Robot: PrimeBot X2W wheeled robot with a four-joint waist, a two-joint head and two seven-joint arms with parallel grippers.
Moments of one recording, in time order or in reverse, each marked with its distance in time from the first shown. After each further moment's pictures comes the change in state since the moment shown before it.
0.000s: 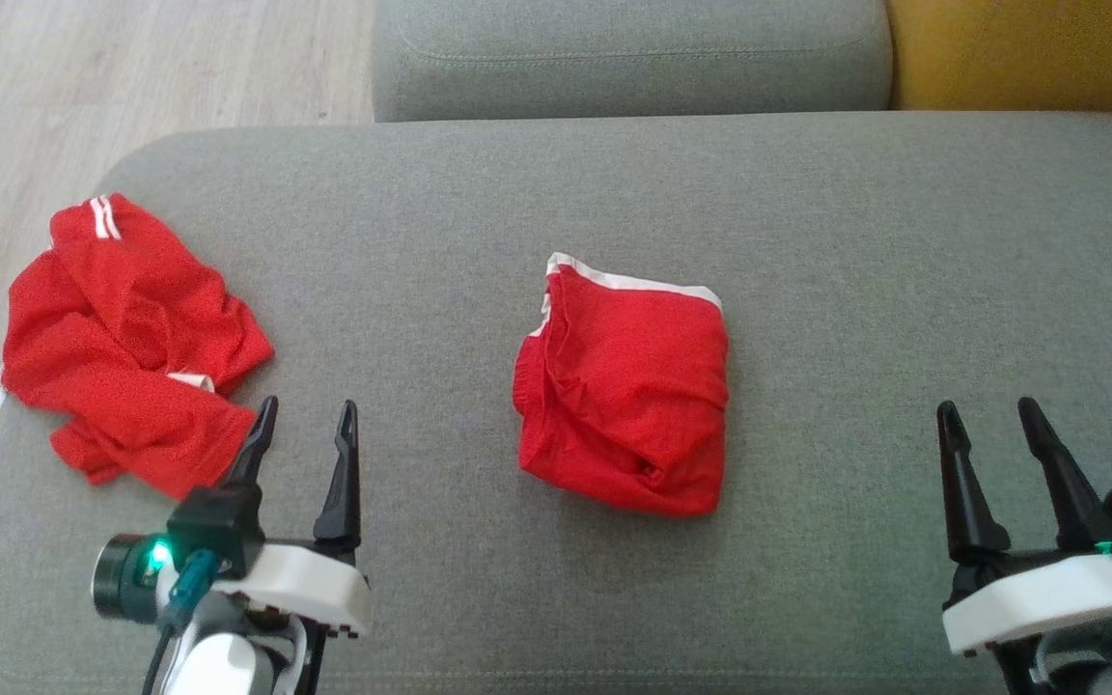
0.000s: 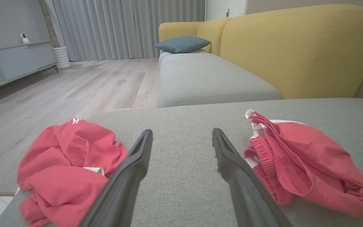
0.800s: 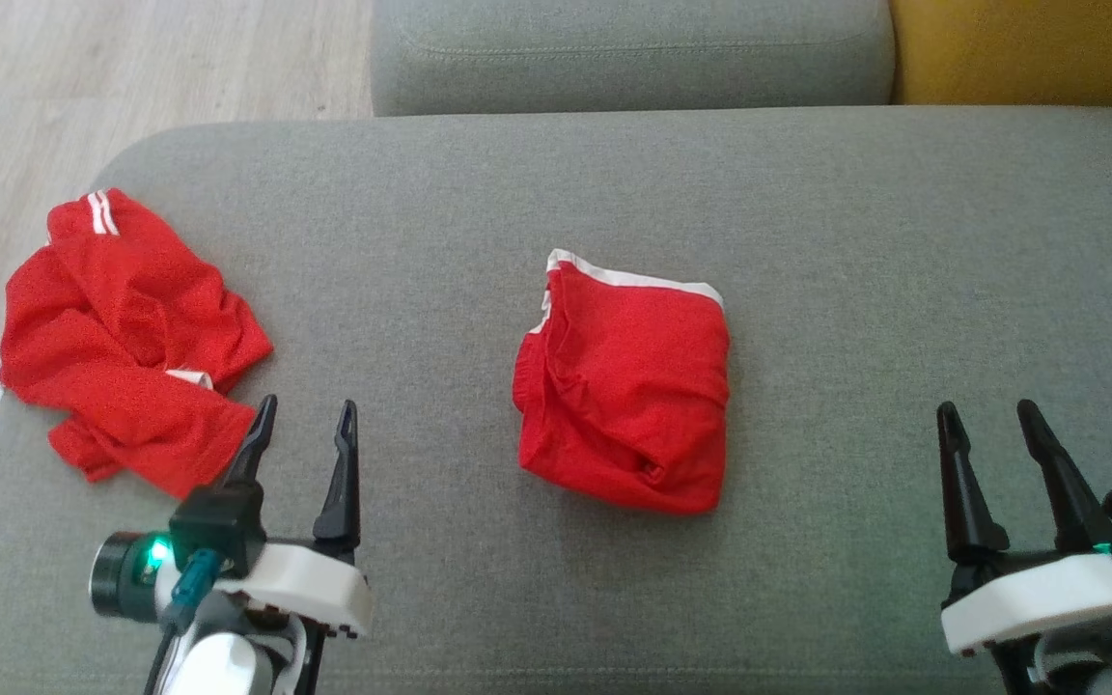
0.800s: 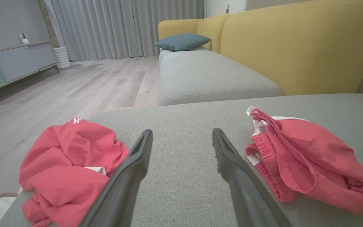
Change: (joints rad) left arm -0.001 0.017 -0.015 -0.011 0.000 0.014 0.007; right arm 0.000 0.018 -0.009 -0.001 0.000 0.000 0.010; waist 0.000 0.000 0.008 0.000
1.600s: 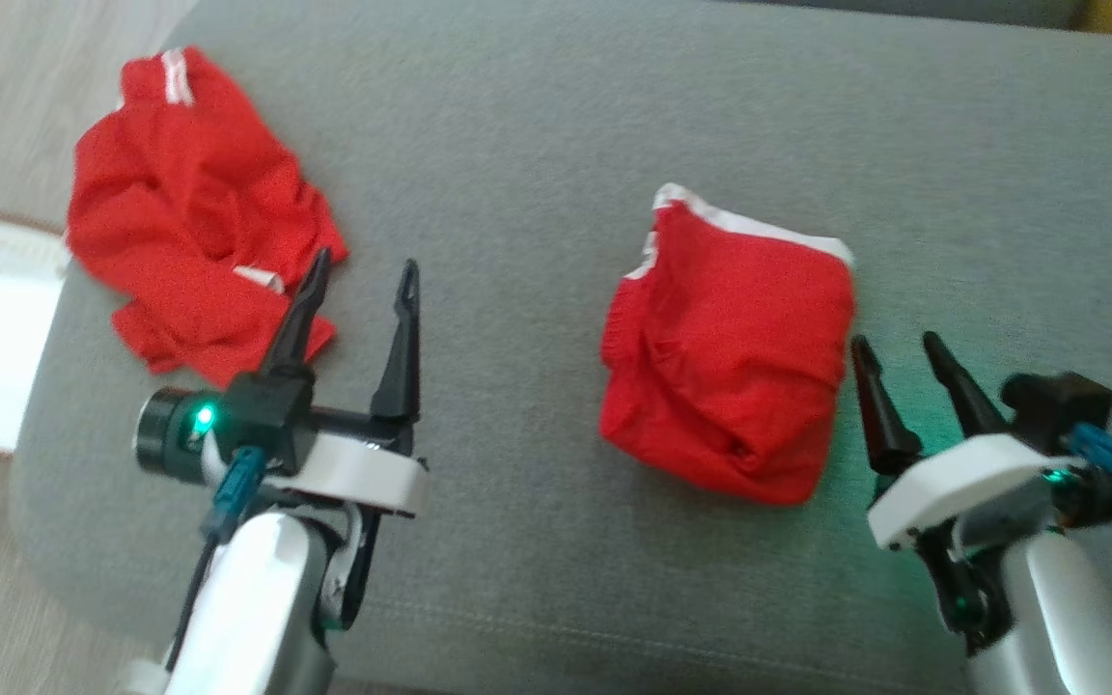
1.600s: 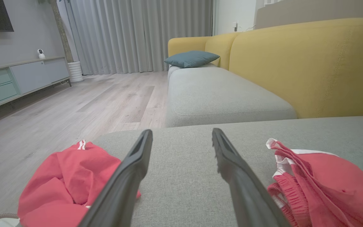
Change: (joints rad) left arm -0.210 -0.052 -0.068 -0.010 0.027 -0.007 -0.045; right arm -0.288 -0.026 0.095 0.345 0.048 0.000 0.014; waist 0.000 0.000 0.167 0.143
